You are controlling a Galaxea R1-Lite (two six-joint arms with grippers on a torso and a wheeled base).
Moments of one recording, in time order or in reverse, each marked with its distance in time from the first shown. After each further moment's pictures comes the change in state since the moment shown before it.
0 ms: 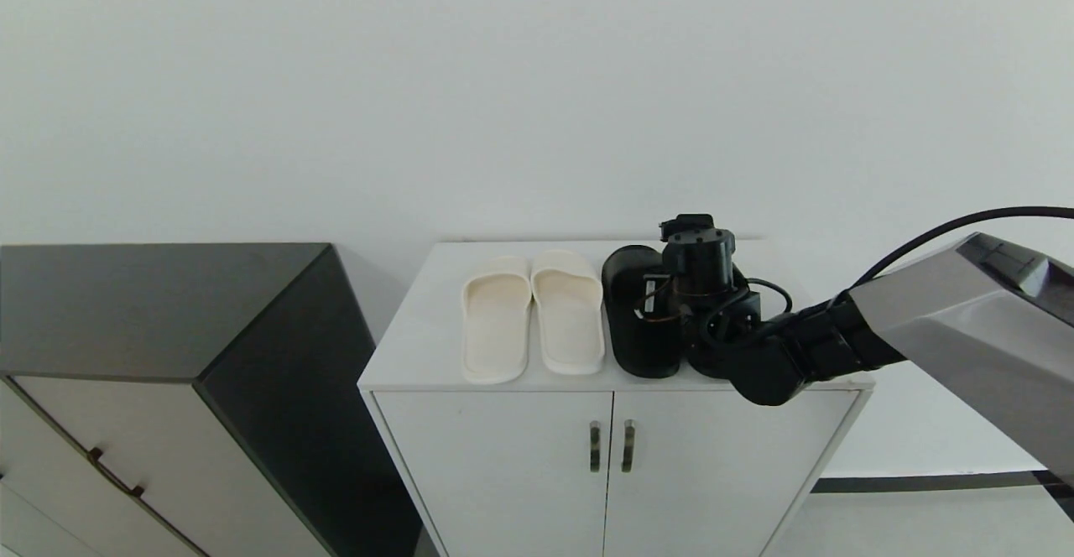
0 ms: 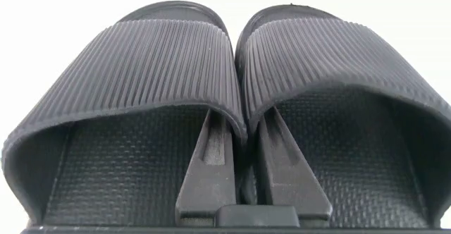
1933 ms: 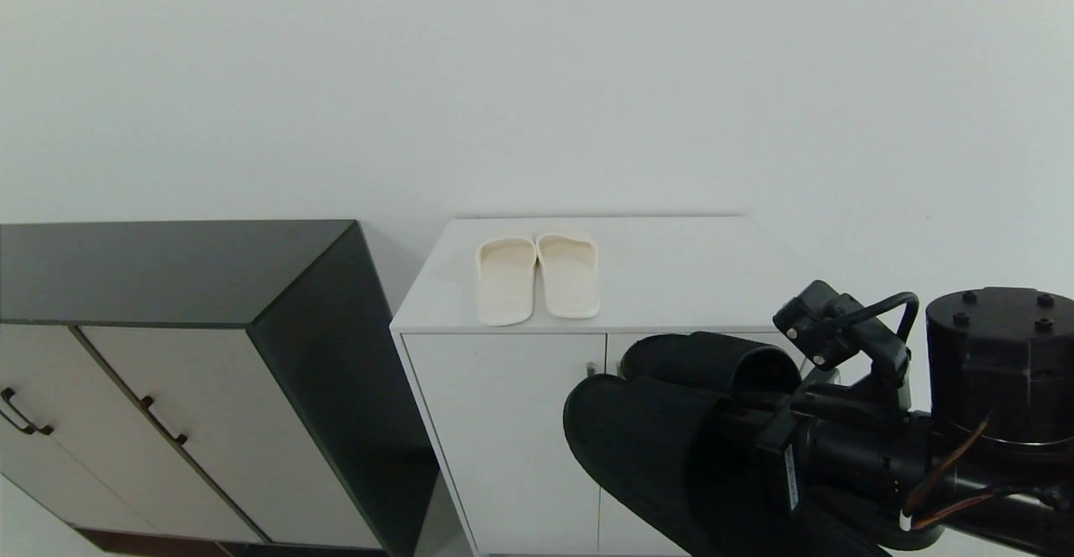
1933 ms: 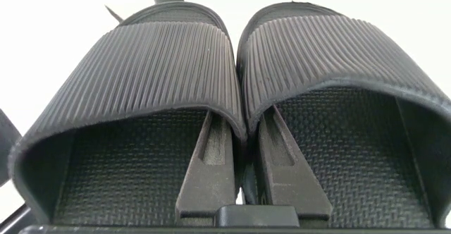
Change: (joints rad) left arm 0.000 0.000 0.000 0.000 -0.008 -0.001; right arm 0.170 -0.743 0.787 0.074 0.655 -0.104
